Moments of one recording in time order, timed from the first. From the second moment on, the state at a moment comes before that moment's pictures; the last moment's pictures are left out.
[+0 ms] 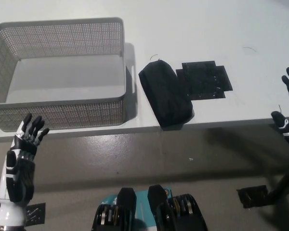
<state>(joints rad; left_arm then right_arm) -0.04 0.17 0.12 -0.06 -0.23 -0.40 -0.12 -0.22 -0.12 -0.17 -0.18 0.29 -0.19 0.21</state>
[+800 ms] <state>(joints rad) -0.01 0.18 0.15 -0.06 -0.23 -0.39 -0.12 0.04 -0.11 0.00 -0.12 0.25 -0.23 0.23</state>
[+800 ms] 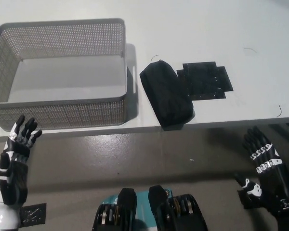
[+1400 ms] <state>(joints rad) 0.12 0.15 0.13 -0.07 -0.21 -0.40 -0.12 0.08 -0.15 0.01 -0.11 0.25 -0.23 0.23</state>
